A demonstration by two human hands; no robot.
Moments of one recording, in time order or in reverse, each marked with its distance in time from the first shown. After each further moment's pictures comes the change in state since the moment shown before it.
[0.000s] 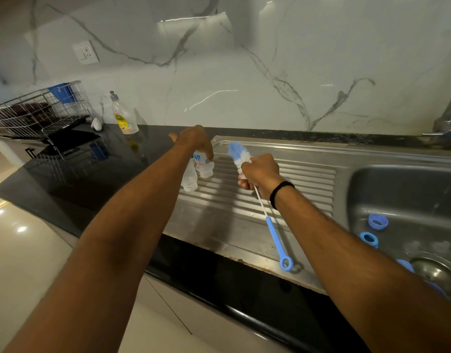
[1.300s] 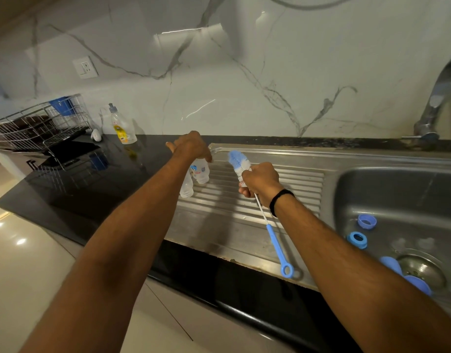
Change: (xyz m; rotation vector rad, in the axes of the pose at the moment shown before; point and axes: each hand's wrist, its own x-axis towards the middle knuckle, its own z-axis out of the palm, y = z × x) left_hand -0.032 0.012 -0.002 -0.118 0.171 -0.025; right_hand -0.013 0.004 -0.020 0.020 -0.001 0.018
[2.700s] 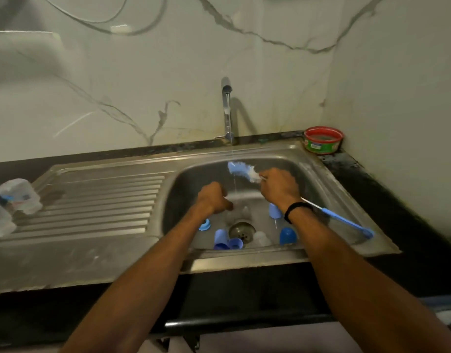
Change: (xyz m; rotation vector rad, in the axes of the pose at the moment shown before) left_hand -0.268 0.308 0.158 -0.232 -0.319 0.694; right_hand -0.120 0.073 -0.391 -0.964 0.480 -0.053
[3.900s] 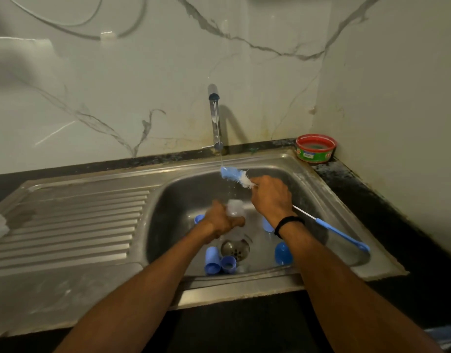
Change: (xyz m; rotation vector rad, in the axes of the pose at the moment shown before) left_hand 0.027 0.015 0.043 -0.504 -0.154 -0.095; right_hand 0.022 0.007 0.015 0.002 0.146 0.017
